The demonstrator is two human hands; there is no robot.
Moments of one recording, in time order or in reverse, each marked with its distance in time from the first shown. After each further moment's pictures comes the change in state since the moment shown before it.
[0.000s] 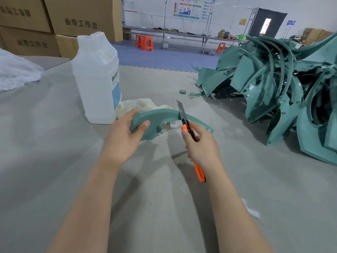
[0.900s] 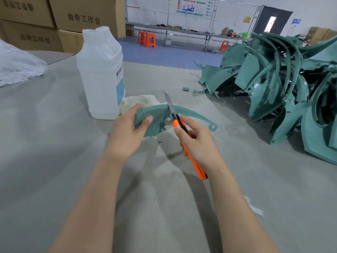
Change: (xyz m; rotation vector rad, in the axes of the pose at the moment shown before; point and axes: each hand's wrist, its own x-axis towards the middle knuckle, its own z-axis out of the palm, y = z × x) left_hand 0.002 0.000 0.002 0.056 0.043 0.008; right_hand -0.011 -0.020 0.001 0.228 -0.211 -0.055
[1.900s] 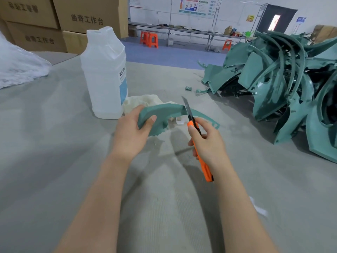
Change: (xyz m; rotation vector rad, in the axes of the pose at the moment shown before) left_hand -0.003 0.002 0.003 -0.003 0.044 0.013; right_hand -0.003 0.000 -0.006 0.009 0.145 0.135
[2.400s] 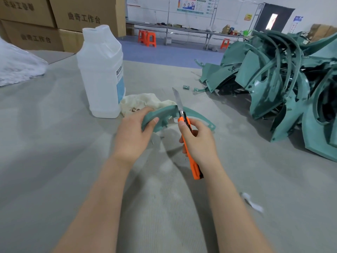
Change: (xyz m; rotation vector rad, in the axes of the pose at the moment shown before) left_hand -0.004 0.002 0.007 0.100 0.008 0.156; right_hand 0.001 0.004 0.014 0.019 0.028 -0.015
